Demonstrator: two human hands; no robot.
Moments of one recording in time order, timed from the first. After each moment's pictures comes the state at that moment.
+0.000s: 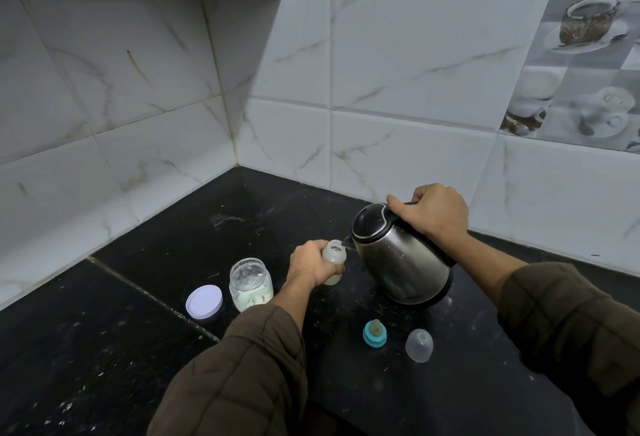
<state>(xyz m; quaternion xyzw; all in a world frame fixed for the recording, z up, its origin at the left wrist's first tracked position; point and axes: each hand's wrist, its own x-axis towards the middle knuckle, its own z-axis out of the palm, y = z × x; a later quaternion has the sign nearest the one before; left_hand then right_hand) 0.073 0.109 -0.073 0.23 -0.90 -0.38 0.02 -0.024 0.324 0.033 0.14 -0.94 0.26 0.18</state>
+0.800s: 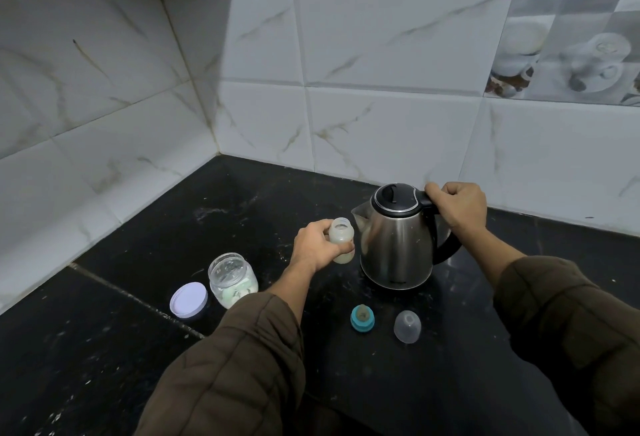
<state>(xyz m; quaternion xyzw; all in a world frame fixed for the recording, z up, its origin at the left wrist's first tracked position) 0.041 0.144 -0.076 0.20 -0.88 -0.42 0.04 -0.071 0.398 -0.026 0.03 -0.86 0.50 0.11</state>
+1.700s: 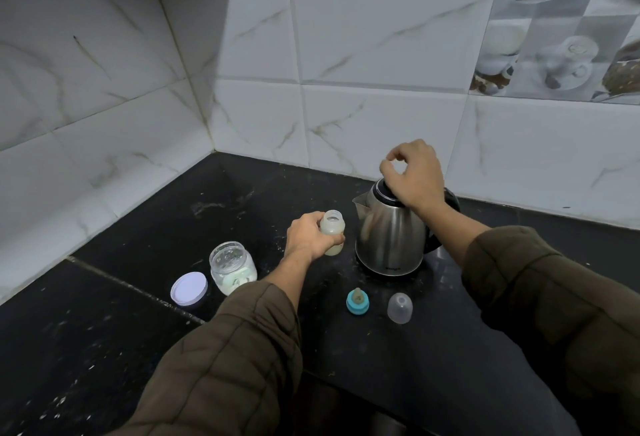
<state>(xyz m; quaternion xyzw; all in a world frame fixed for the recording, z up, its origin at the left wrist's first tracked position) 0.063 0.148 -0.066 0.22 -0.90 -0.38 0.05 -0.047 0.346 0.008 0.19 -0.87 0.39 0.22</state>
